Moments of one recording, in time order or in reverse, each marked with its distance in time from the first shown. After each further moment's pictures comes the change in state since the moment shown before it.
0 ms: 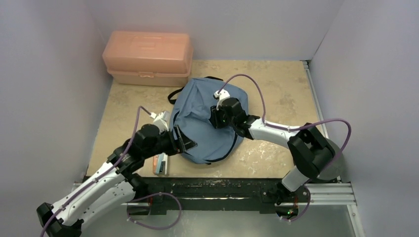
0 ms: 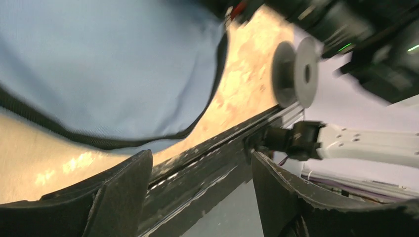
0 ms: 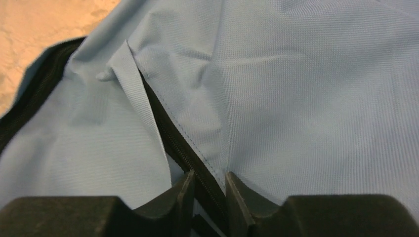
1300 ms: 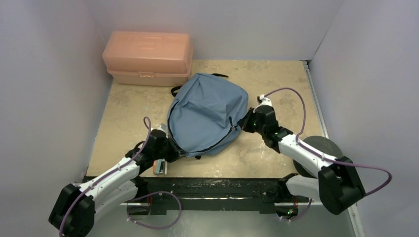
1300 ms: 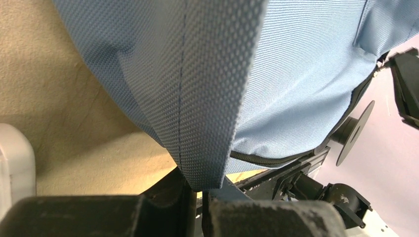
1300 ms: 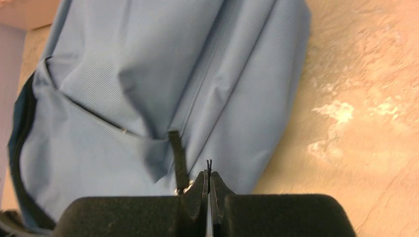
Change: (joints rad) left arm 0.193 0.239 -0.242 0.245 0.024 -0.151; right arm -0.219 -0.475 -0.357 -0.087 0.082 0.381
